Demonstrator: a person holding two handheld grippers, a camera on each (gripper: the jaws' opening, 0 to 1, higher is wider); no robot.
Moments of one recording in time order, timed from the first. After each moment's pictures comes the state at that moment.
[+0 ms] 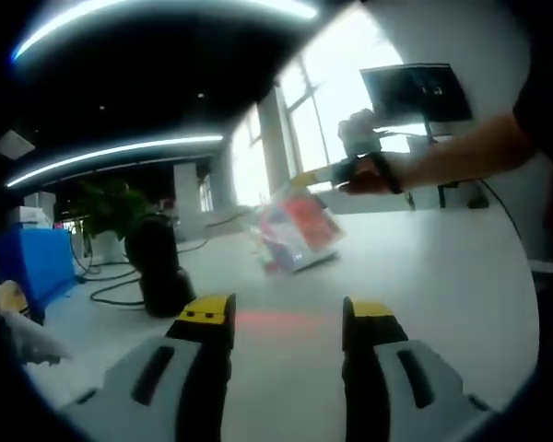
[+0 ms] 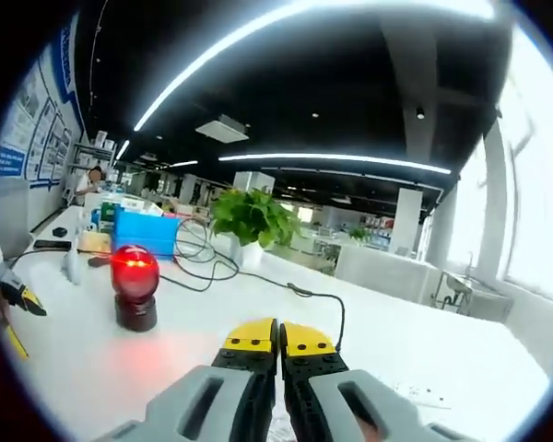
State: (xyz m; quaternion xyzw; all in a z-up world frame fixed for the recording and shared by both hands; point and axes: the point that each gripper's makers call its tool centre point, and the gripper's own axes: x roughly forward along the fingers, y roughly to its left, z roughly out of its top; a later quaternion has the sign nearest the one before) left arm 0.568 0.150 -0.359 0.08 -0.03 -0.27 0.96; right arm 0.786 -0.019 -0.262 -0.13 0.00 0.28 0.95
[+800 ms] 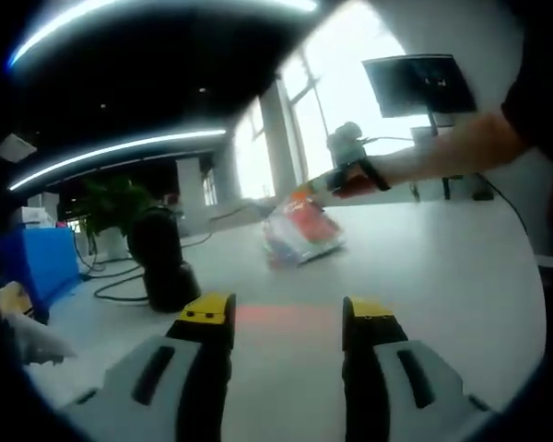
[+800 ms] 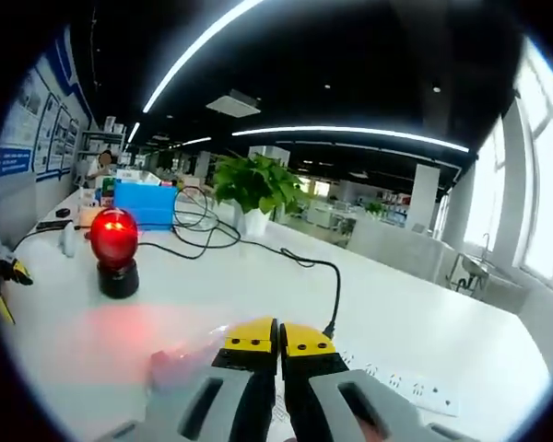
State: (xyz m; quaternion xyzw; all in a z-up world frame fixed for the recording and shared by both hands) left arm 0.573 0.151 -0.365 0.09 -0.01 -0.26 0.96; right arm 0.850 -0.040 -0.302 -0.14 0.07 0.32 0.93
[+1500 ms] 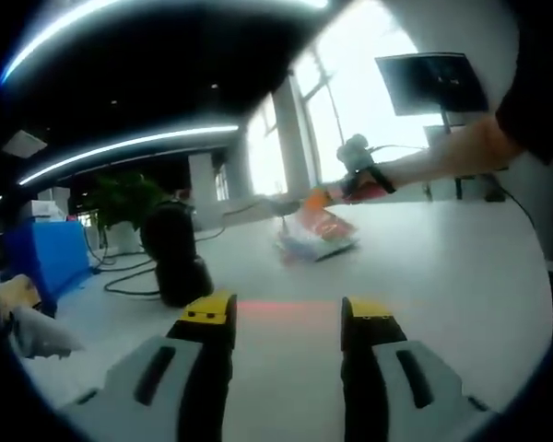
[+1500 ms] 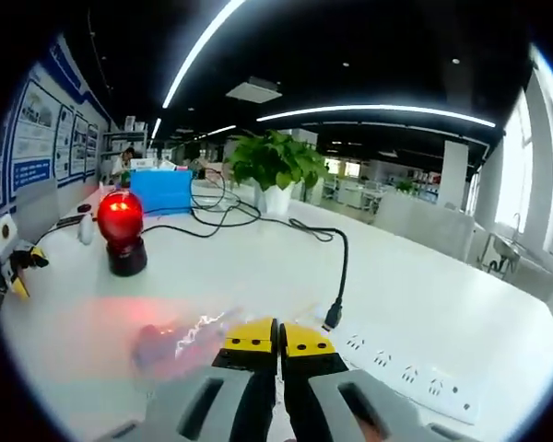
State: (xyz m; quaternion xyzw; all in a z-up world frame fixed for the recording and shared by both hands) left arm 0.581 0.163 -0.368 0.09 0.00 -0.23 0.97; right arm 0.863 -0.047 -0.339 -0.13 0.12 0.39 0.91
